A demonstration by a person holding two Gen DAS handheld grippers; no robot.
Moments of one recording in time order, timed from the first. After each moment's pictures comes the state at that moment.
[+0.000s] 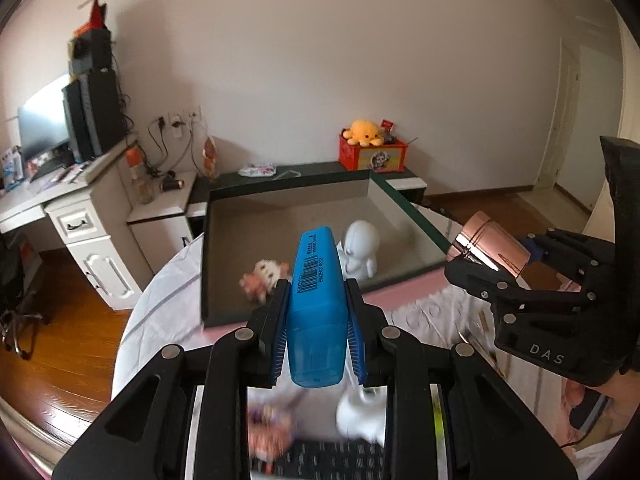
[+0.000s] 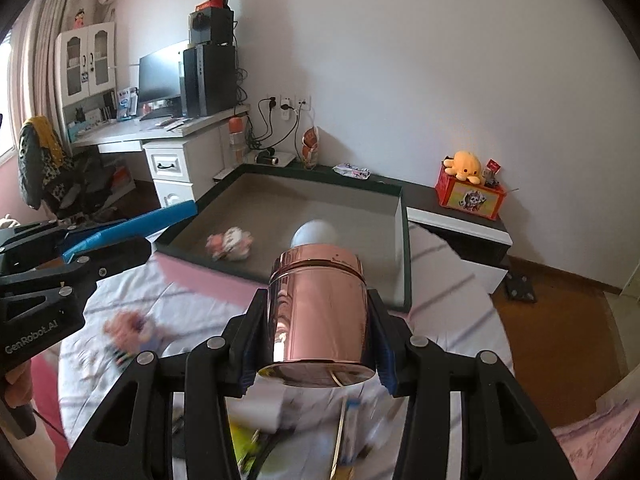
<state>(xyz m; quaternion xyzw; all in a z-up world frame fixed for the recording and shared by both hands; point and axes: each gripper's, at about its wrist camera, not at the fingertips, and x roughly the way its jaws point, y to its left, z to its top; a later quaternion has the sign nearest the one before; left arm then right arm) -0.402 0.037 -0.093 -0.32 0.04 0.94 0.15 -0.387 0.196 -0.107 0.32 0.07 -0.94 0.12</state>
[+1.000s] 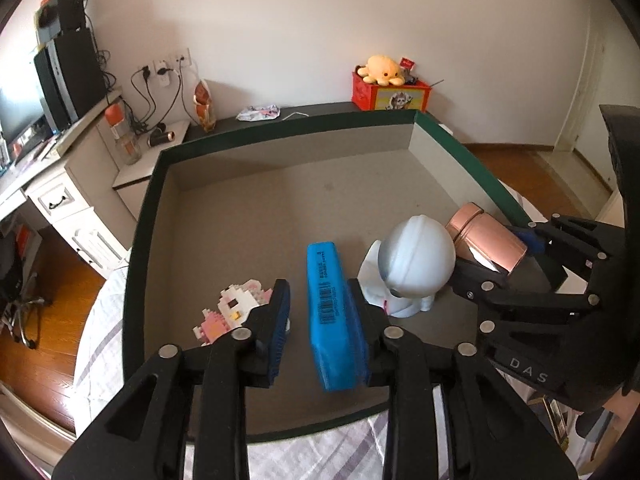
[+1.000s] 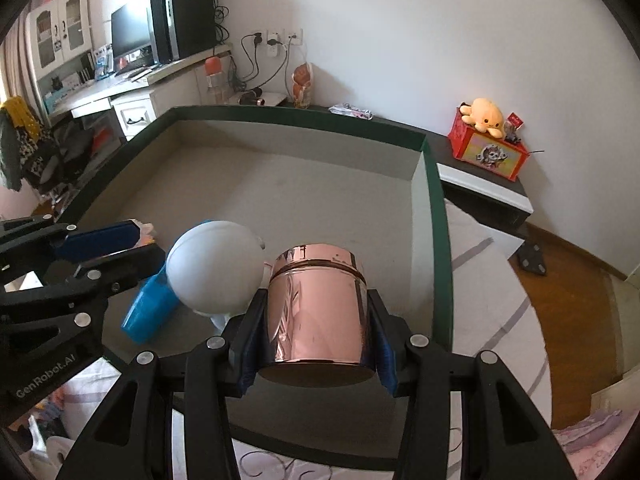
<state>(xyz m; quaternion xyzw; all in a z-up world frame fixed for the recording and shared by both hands) -0.515 0.075 -0.162 -0.41 0.06 0.90 0.13 -0.507 0.203 -0.176 0.43 0.07 -0.89 0.11</state>
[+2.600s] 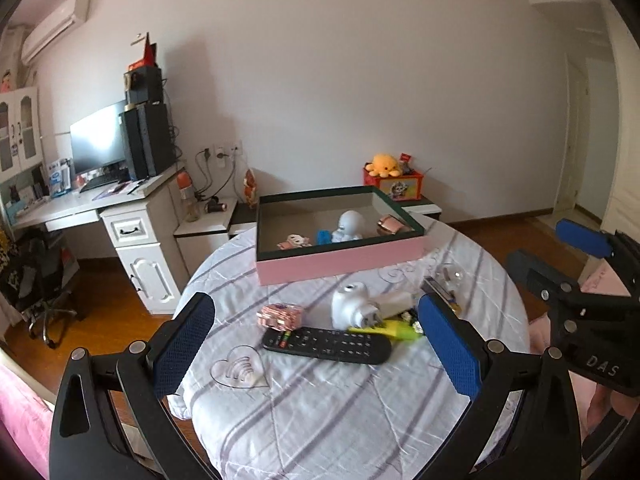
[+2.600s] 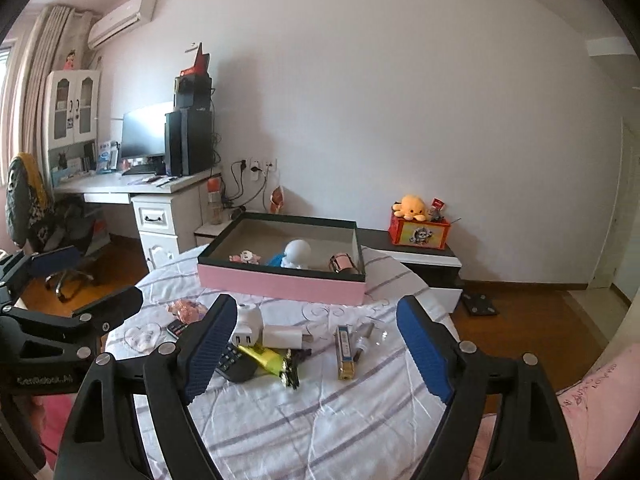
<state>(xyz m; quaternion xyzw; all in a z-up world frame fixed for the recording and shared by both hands) -0.203 0.017 -0.074 -0.23 0.04 0.97 0.09 -0.190 0.183 -0.070 0.20 0.05 -0.98 0.02</state>
